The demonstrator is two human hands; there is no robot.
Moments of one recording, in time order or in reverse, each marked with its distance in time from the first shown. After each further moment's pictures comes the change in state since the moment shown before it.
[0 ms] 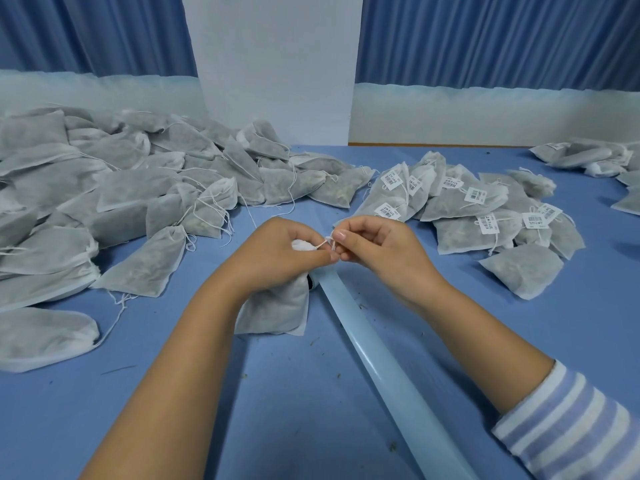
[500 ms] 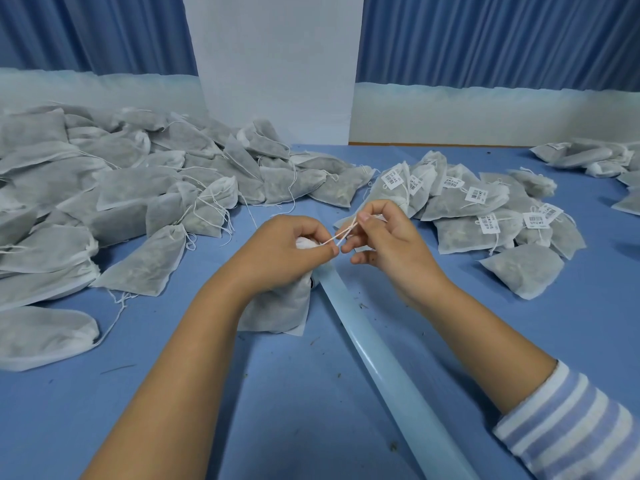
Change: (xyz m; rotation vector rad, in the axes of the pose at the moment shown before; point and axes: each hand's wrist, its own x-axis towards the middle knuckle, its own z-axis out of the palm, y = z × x) left_hand -0.001 0.005 0.001 0.046 -0.023 0.085; right_hand 0.000 -0.002 0.000 0.071 0.106 0.033
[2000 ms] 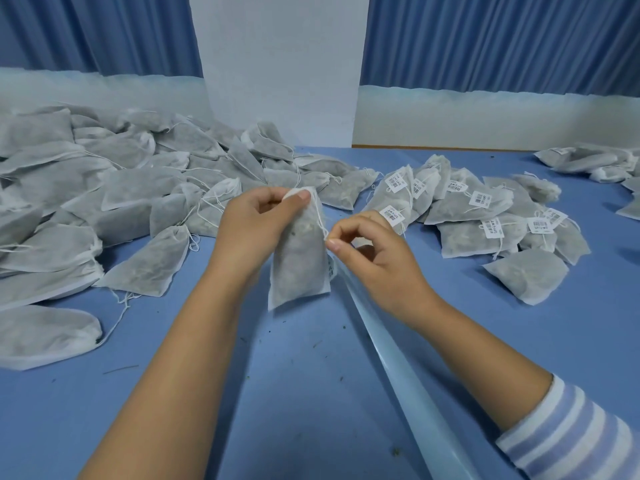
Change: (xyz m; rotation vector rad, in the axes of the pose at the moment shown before) left_hand 0.005 0.000 -0.011 -0.526 0.442 -0.116; right_hand -0.013 0.001 0.014 -0.382 -0.083 -0.300
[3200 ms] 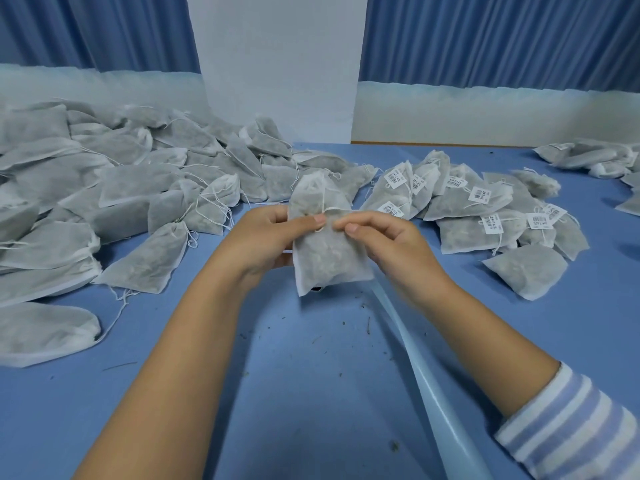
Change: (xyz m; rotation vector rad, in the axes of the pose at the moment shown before) left_hand -0.002 -0.006 0.000 -0.041 -0.308 -0.254; right_hand 0.009 0.008 -0.014 0.308 -0.004 0.215
